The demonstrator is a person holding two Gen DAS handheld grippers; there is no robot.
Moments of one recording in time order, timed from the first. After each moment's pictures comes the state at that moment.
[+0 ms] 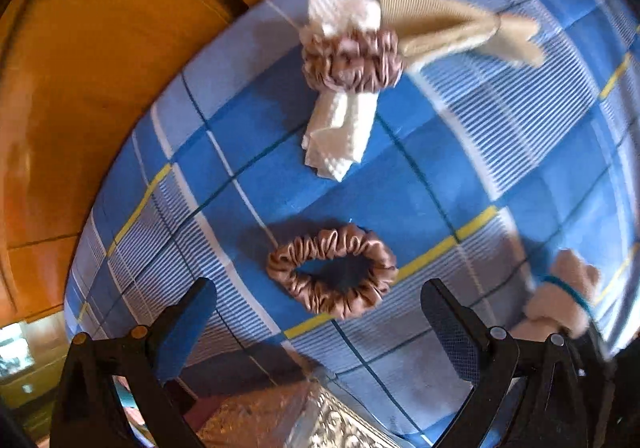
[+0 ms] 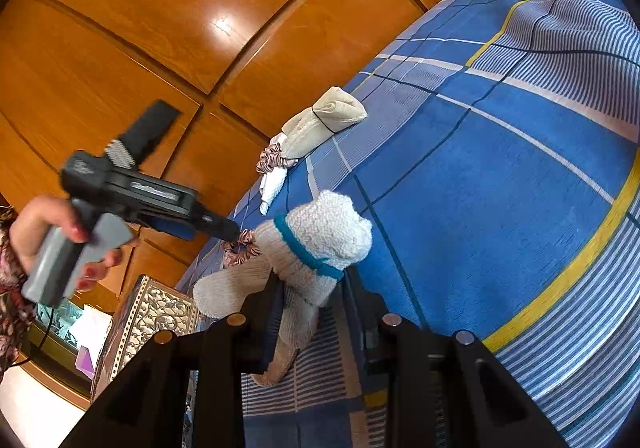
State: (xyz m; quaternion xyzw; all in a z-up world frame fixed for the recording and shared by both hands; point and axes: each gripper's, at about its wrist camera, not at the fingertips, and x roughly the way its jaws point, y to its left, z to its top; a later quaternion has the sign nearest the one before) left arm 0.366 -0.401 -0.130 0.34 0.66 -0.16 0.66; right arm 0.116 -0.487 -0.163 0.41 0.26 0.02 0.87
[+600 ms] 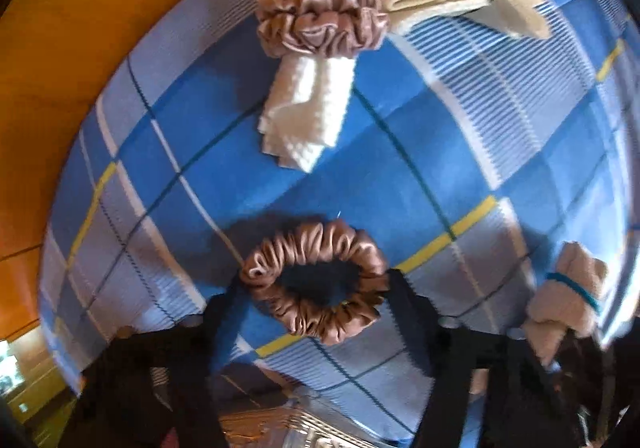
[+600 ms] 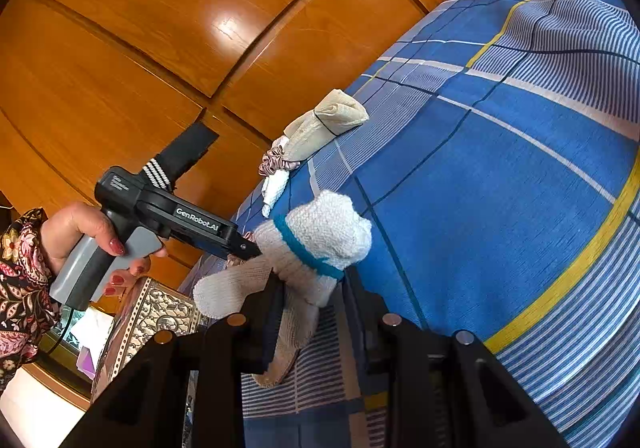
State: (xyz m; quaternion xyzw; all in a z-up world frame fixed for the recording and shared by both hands) left arm 0.368 -0.395 -0.159 0.30 0.69 -0.21 0.63; right arm 0.115 -0.487 -0.164 0.41 0.26 0.02 0.87
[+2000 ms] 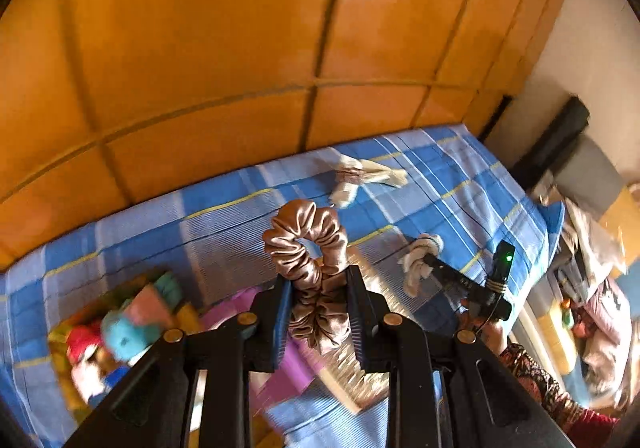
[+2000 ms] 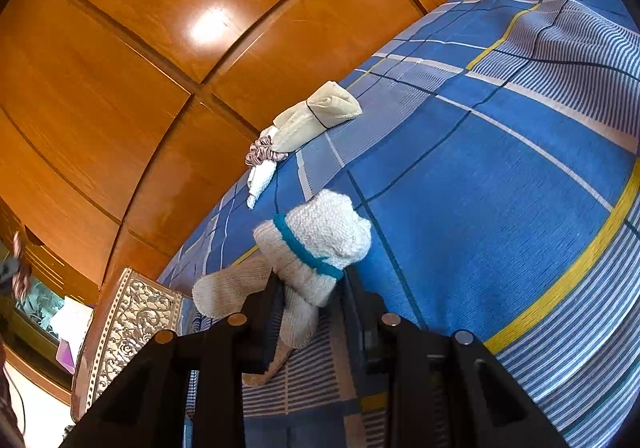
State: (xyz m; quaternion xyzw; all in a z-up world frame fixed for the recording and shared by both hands) left arm 0.237 -0.115 0.072 0.05 0.44 -0.32 0.84; right arm 0.121 -0.484 -0.160 0.38 0.29 0.00 0.88
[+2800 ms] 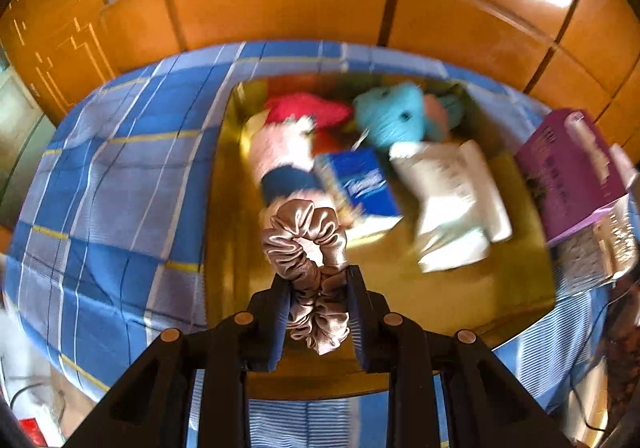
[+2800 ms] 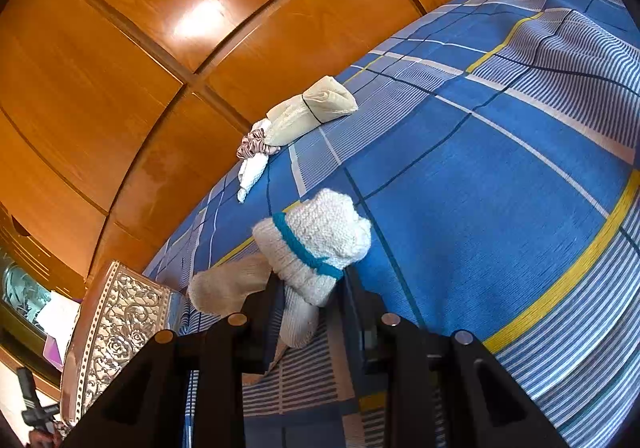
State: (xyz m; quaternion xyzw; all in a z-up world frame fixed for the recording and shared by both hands) left arm 0.173 0.136 -0.093 0.00 0.53 -0.04 0.85; right arm 0.125 -0.480 -0.157 0.36 0.30 -0.01 0.88
